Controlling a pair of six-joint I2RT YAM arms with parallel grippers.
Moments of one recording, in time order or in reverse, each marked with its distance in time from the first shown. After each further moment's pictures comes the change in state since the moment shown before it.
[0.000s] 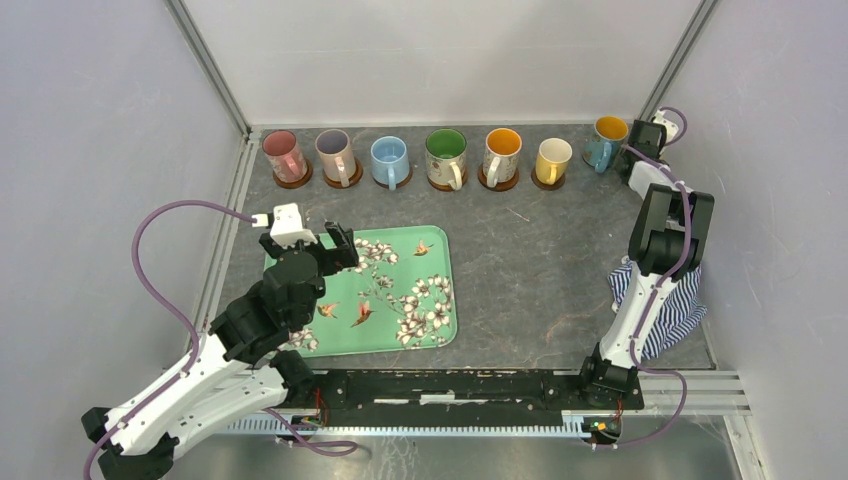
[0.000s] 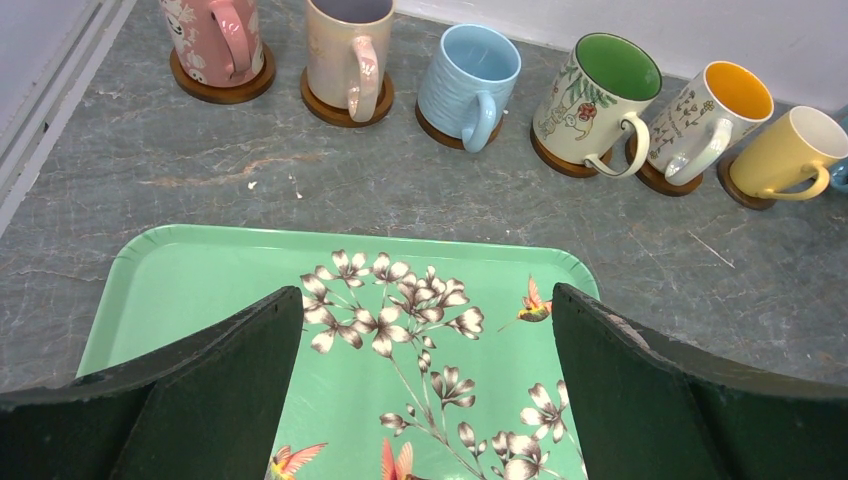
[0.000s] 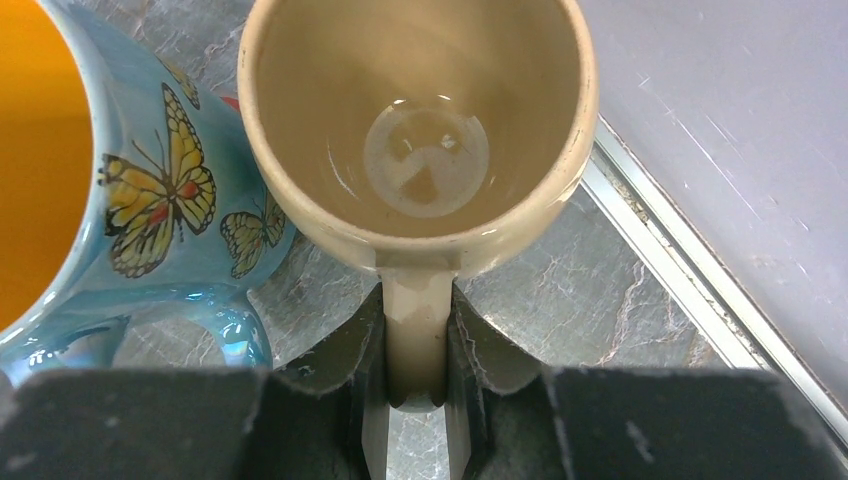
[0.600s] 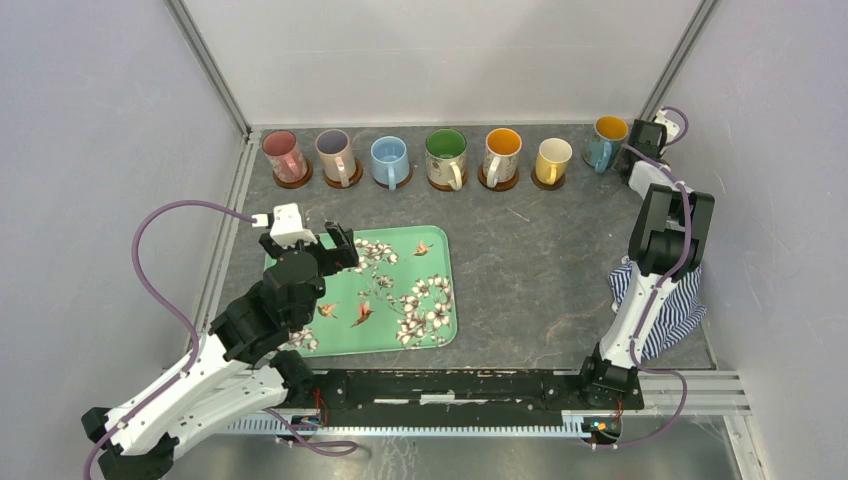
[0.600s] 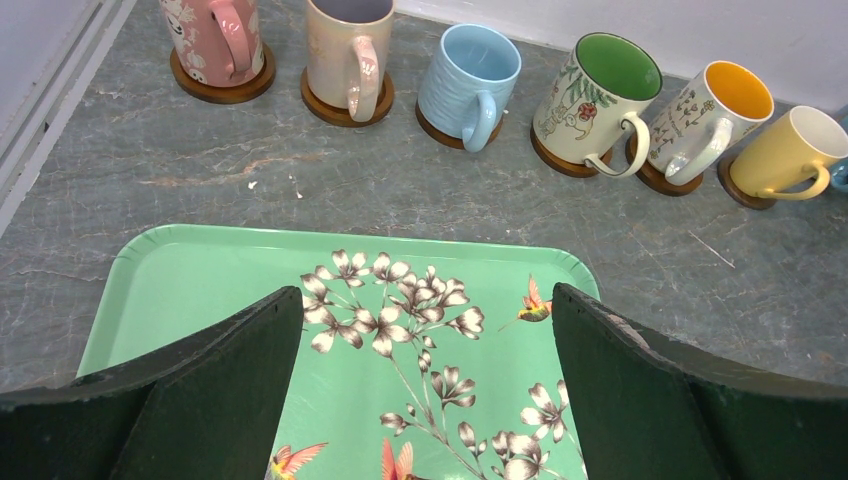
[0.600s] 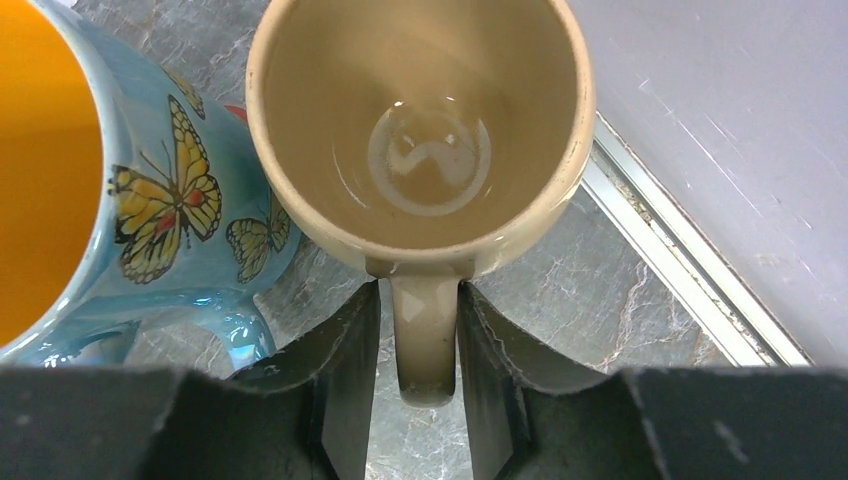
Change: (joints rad) left arm 0.000 0.000 0.000 0.000 0.000 0.000; right arm 0.000 0.000 0.000 0.002 0.003 0.020
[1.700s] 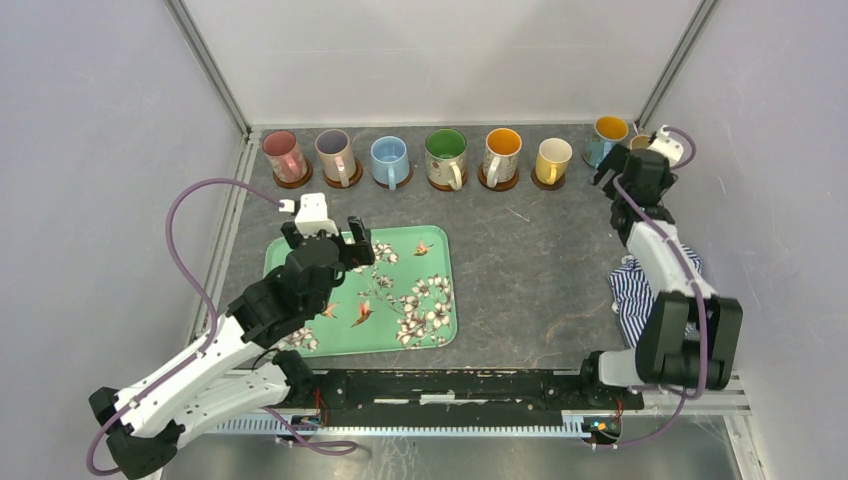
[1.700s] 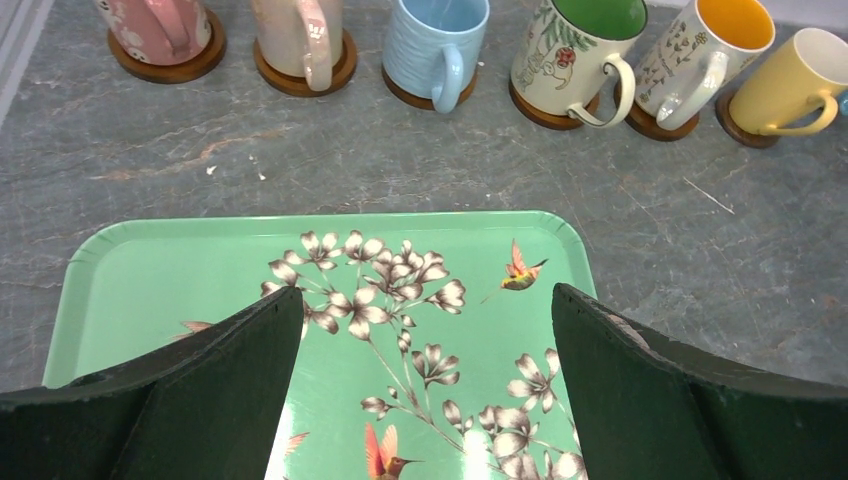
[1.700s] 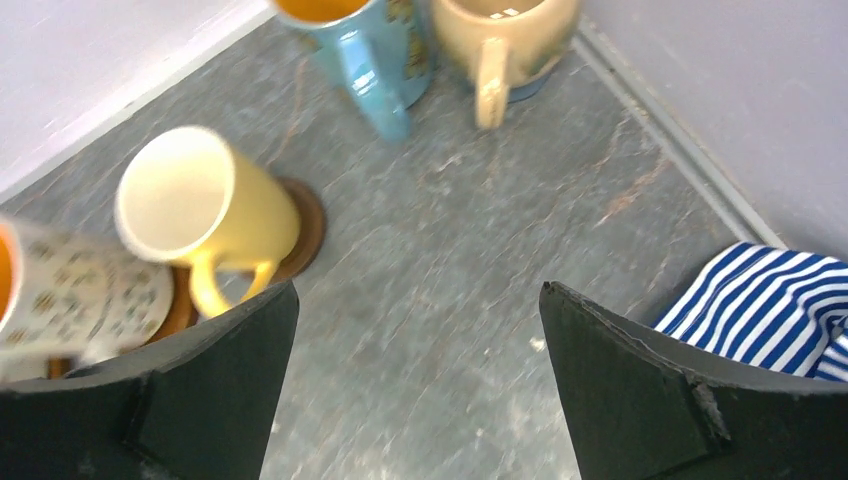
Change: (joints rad) left arm 0.000 0.113 0.039 -0.004 0.078 0.000; right arm 0.110 -0.723 -0.590 0.071 -0.043 0.064
